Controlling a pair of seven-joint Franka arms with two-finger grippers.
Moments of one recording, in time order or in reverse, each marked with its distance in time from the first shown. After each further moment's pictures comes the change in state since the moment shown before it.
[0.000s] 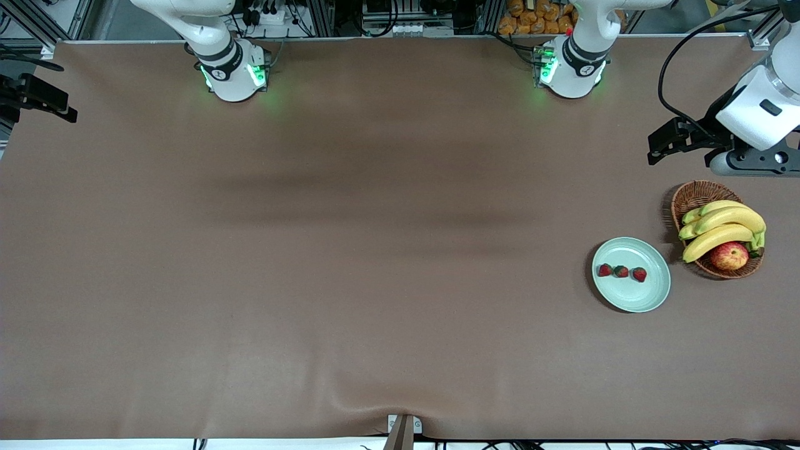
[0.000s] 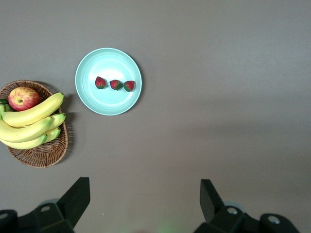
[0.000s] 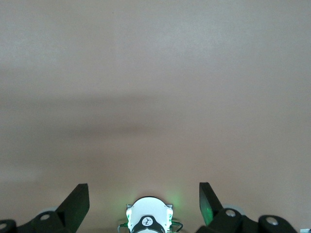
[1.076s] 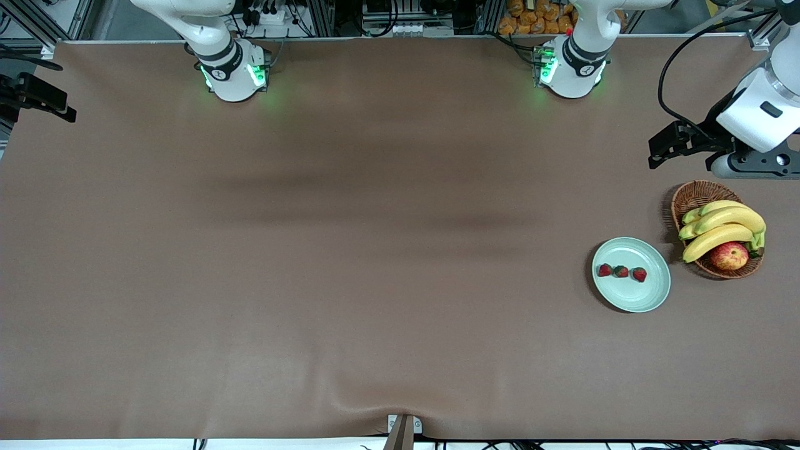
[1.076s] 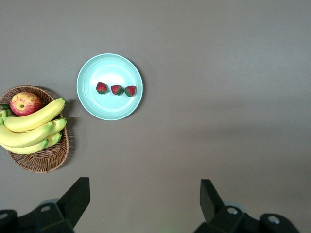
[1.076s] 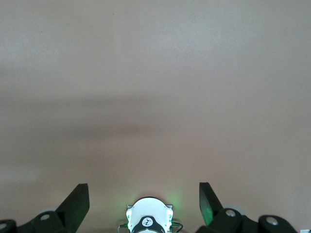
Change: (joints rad) left arm 0.000 0.000 0.000 -0.009 0.007 0.024 0.003; right arm 0.000 0.000 0.000 0.004 0.000 0.000 0.000
